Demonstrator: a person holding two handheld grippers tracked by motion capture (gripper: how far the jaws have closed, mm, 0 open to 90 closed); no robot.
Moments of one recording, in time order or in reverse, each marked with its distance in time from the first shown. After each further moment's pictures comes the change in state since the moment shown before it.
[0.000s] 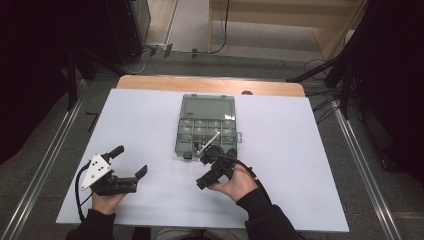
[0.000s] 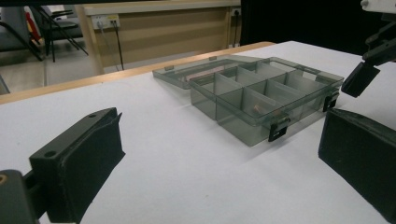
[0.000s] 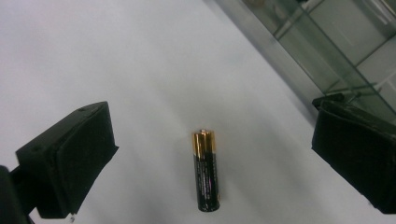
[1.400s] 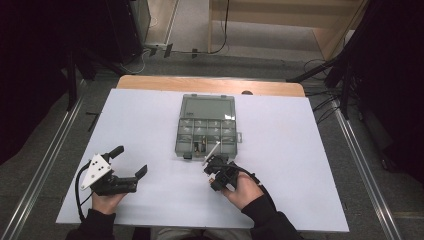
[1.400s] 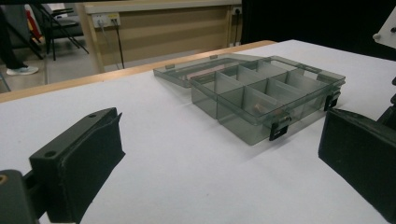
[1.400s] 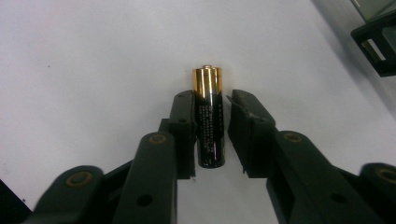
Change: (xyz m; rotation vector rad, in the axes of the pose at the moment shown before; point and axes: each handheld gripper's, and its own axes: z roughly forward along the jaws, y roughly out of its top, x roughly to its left) left arm 0.001 0.000 0.000 0.007 0.003 0.000; right arm 0.003 -0.021 0.014 0.141 -0.018 -0.031
